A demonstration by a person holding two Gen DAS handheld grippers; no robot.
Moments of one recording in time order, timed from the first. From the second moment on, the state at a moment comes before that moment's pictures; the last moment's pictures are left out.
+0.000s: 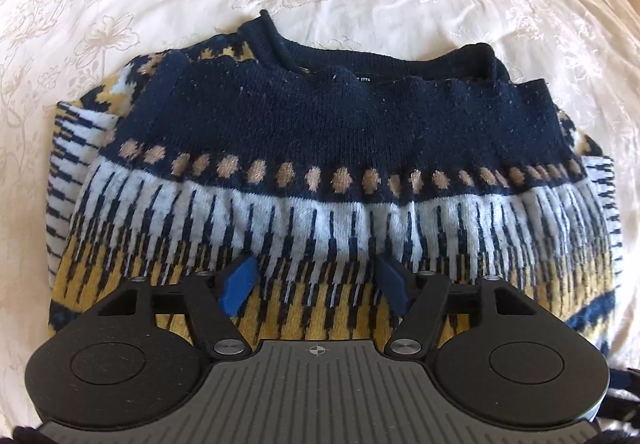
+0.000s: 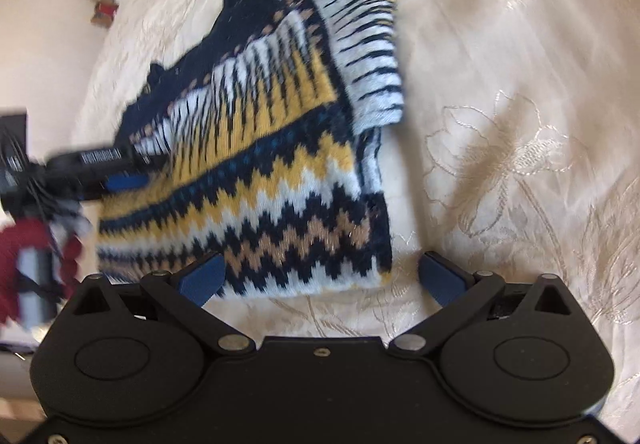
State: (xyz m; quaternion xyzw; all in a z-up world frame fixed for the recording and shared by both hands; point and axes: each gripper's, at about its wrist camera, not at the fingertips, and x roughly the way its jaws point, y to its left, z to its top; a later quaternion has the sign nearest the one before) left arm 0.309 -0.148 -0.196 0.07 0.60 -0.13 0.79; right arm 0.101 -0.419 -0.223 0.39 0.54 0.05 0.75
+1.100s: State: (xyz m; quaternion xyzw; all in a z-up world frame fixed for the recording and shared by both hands) left arm 0.334 -0.158 -0.212 0.07 0.61 -0.12 0.78; right arm 0.214 -0.442 -0.245 0.46 0.48 0.10 0.74
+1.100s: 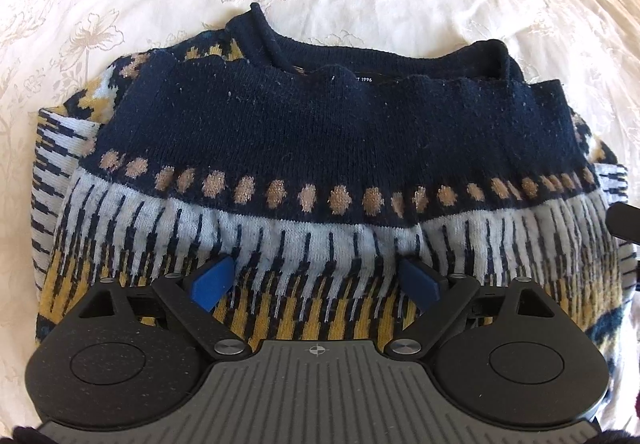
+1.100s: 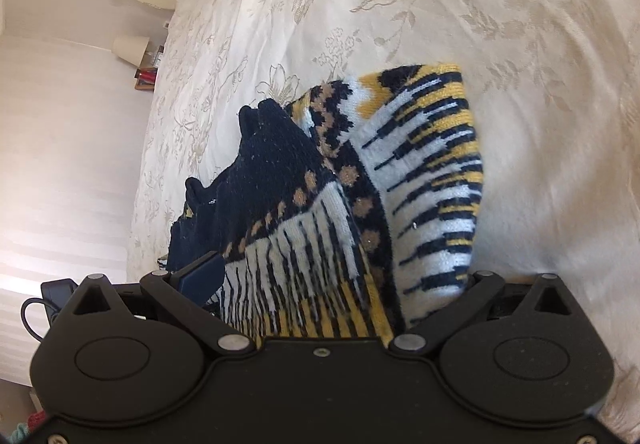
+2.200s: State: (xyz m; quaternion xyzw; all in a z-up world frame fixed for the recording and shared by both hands) left arm 0.314 -0.129 -0.147 0.05 0.56 -0.09 0.82; right arm 0.193 -0.445 -0.230 0.43 0.49 0.14 0.74
